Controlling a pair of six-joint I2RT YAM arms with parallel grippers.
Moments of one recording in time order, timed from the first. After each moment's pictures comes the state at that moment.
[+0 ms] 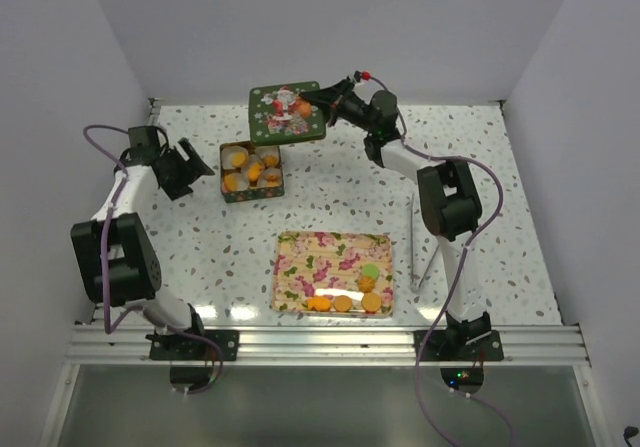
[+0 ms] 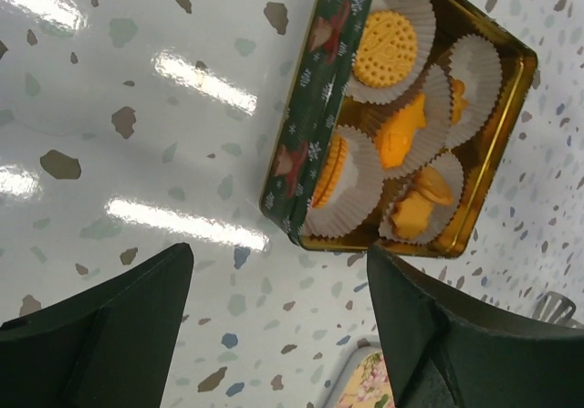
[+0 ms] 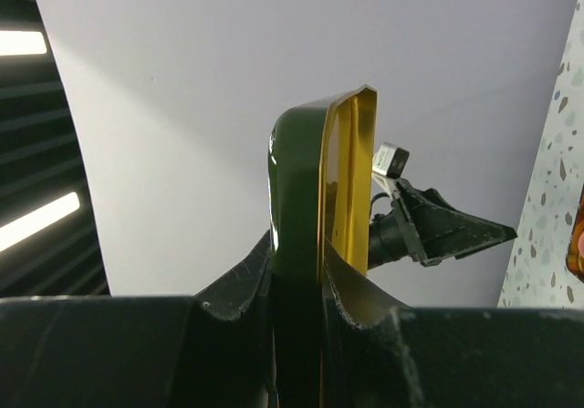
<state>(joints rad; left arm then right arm) 0.23 1.59 1.15 -0.48 0.29 -0.48 0.39 2.30 1.73 0.85 -0.69 1.85</state>
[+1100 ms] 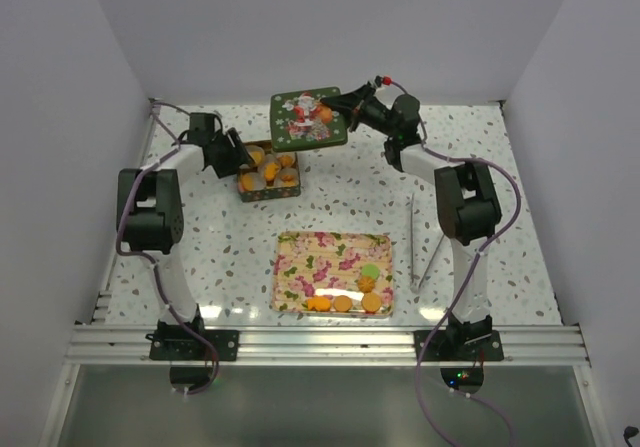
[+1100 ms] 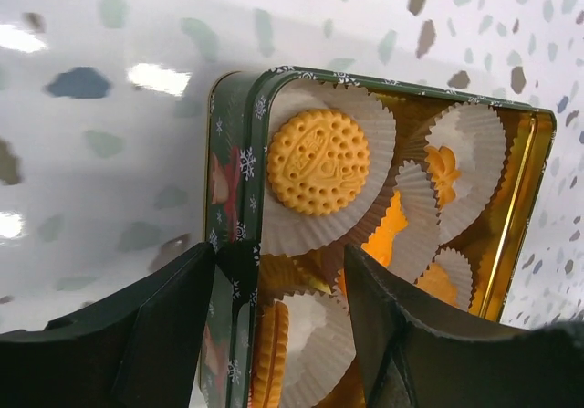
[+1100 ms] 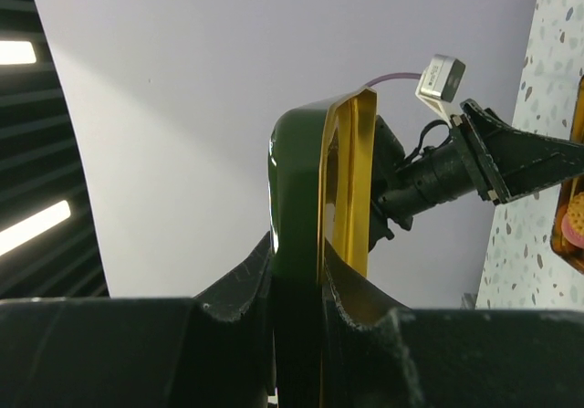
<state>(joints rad) 0.00 2.00 1.37 -0.25 0.25 -0.52 0.30 2.18 1.54 0.89 -0.76 1.83</state>
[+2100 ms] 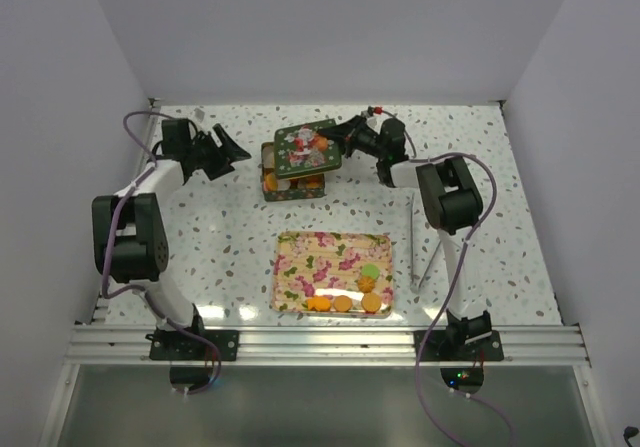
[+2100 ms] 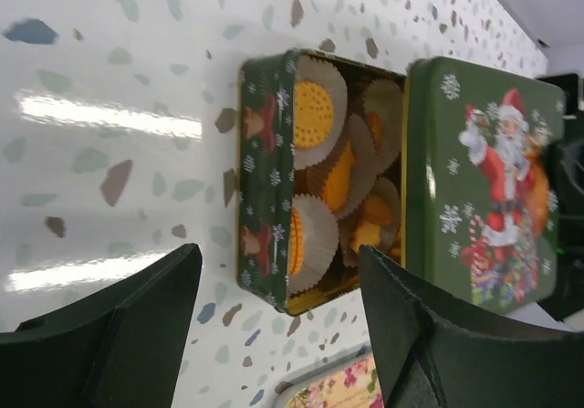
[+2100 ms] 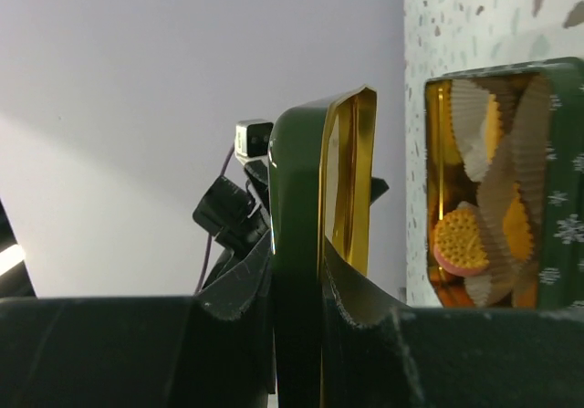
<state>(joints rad) 0.08 1.75 1.19 -0.15 0.48 -0.57 0.31 2.36 1.49 0.93 -0.75 1.73</state>
